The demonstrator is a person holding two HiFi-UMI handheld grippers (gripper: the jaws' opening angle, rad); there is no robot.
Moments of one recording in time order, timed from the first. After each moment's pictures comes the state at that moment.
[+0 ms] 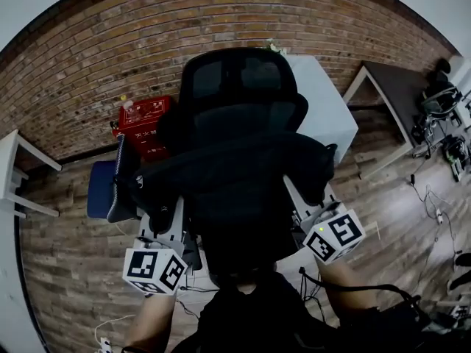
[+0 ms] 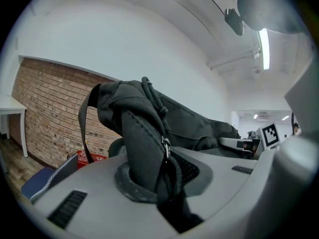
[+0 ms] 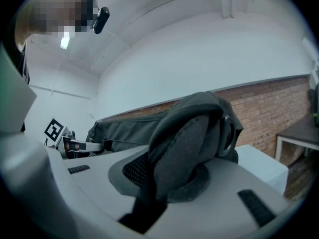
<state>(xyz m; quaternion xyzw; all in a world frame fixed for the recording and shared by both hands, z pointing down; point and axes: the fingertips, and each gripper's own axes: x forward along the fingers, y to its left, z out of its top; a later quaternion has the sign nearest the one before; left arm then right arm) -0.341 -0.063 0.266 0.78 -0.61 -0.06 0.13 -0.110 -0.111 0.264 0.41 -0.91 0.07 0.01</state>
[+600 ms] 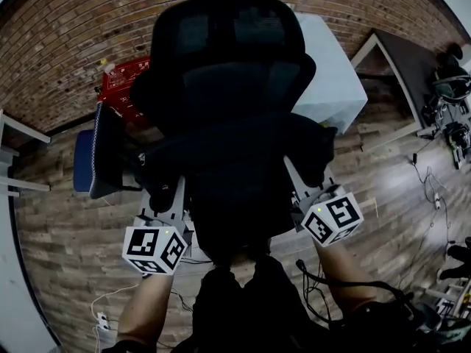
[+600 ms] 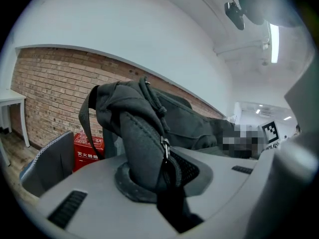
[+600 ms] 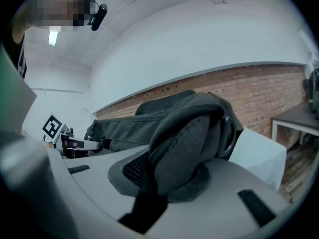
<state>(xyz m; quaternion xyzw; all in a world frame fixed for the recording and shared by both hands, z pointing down) -0.297 -0.095 0.366 0.78 -0.60 0.00 0.18 -0.066 -0.141 0.369 0.42 -0.90 0.12 0.06</state>
